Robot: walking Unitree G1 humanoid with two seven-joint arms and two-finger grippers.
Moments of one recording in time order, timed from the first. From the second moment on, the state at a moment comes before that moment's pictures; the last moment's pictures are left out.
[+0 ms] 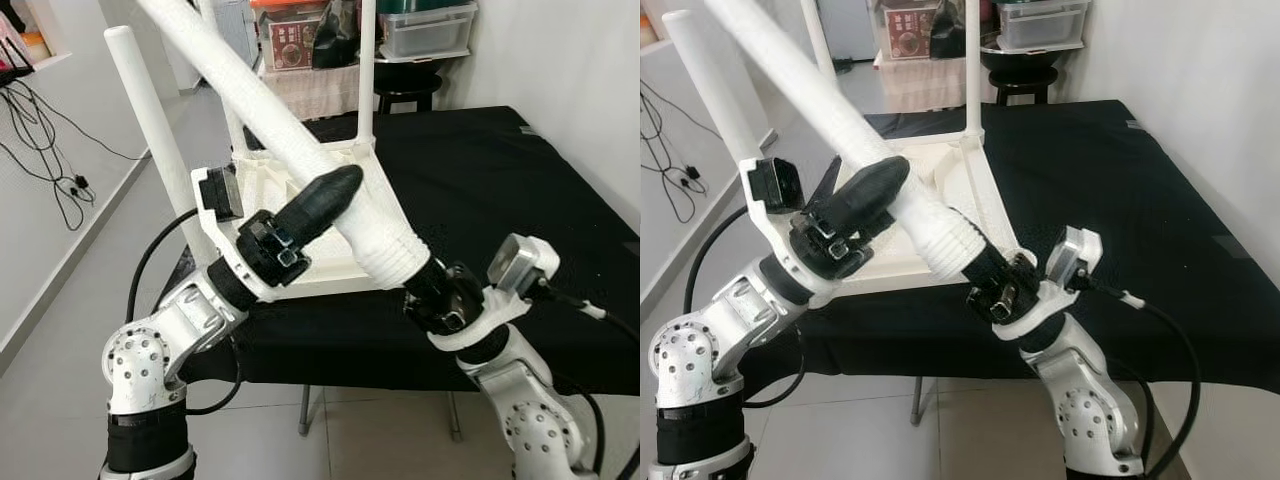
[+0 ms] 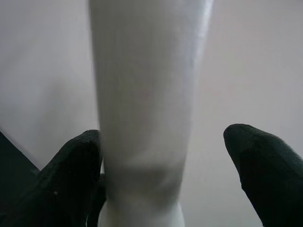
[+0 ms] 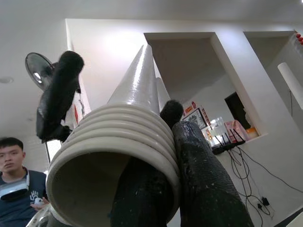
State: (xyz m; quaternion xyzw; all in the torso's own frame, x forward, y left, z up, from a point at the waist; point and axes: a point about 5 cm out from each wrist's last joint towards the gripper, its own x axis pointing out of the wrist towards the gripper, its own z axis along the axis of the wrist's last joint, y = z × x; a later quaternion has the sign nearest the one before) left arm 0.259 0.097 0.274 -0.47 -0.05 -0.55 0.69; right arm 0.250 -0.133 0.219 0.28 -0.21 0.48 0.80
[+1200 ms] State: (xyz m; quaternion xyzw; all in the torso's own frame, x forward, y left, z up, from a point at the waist) left arm 0.269 0.113 0.284 -0.50 -0.10 -0.50 0.70; right arm 0.248 -0.118 0.214 0.25 -0.19 0.49 0.81
